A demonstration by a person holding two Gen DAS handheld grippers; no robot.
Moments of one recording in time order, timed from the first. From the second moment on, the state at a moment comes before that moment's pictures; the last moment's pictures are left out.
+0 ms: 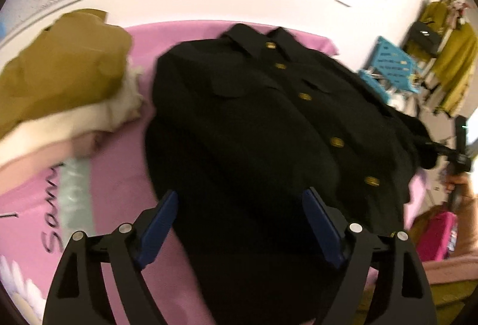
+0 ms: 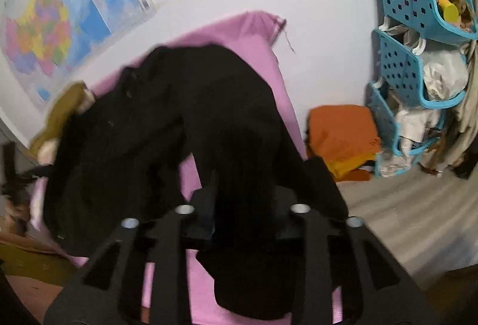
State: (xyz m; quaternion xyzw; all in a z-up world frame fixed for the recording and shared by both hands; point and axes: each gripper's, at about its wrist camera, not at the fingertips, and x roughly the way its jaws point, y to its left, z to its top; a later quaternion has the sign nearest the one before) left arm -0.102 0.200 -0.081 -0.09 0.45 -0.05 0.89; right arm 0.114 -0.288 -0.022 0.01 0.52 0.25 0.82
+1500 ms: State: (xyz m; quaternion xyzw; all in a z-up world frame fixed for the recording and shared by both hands) left arm -0.165 0.174 -0.068 -0.14 0.46 0.01 0.88; right arm -0.030 -0.122 -0.025 -0.15 0.39 0.55 0.72
